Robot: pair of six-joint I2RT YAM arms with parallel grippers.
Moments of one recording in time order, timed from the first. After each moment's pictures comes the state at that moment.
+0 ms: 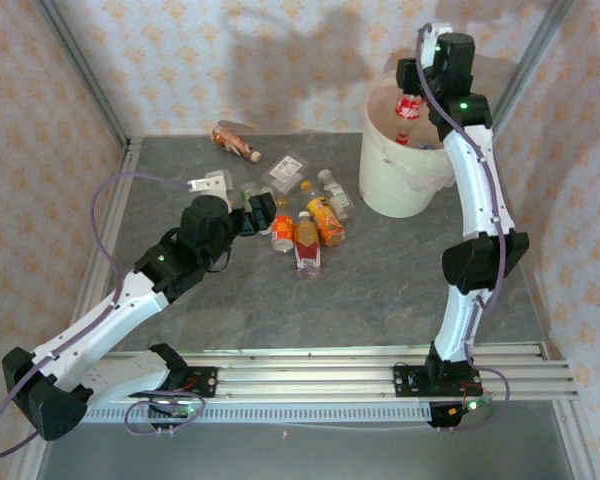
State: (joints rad) left arm -0.61 1.03 0.97 -0.33 -0.33 -0.62; right arm 0.13 1.98 2.33 -0.66 0.00 0.01
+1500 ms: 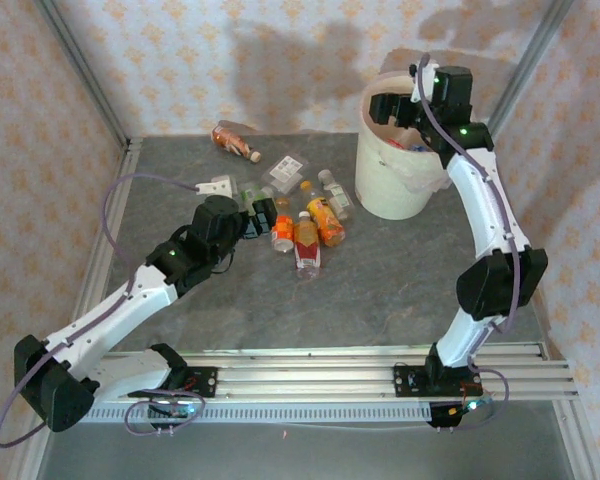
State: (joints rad) left arm -0.59 1.10 0.95 -0.35 -0.34 -0.65; right arm 0.12 1.72 1.86 -0.53 -0.26 0.13
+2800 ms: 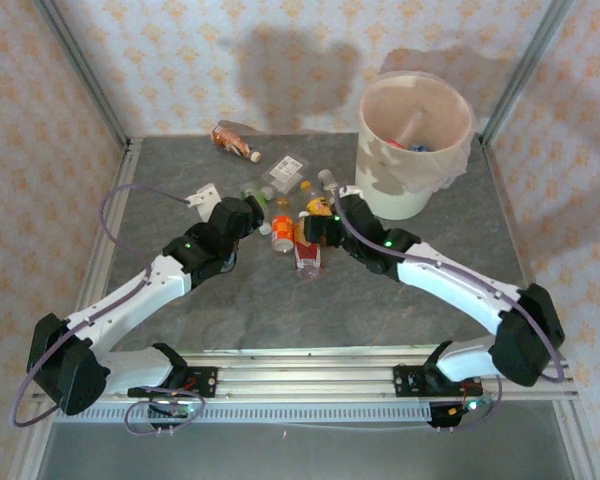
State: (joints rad) left arm -0.57 1.21 0.93 -0.42 -0.58 -0.92; right arm 0.77 1.38 1.02 -0.35 0.25 0.58
